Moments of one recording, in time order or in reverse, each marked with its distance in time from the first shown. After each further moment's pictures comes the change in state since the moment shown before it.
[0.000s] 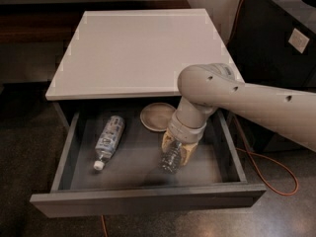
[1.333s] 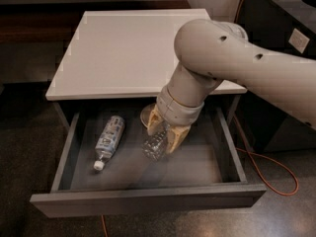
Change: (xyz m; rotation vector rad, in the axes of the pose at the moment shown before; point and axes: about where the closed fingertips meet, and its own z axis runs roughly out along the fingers) arm -0.069 -0.031 -0.103 0.124 -0.020 0.079
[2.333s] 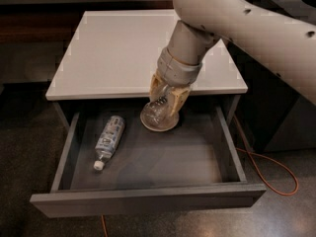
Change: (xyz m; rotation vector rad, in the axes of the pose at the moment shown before) arm 0.045 -0.062 -0.044 0.006 0.029 0.024
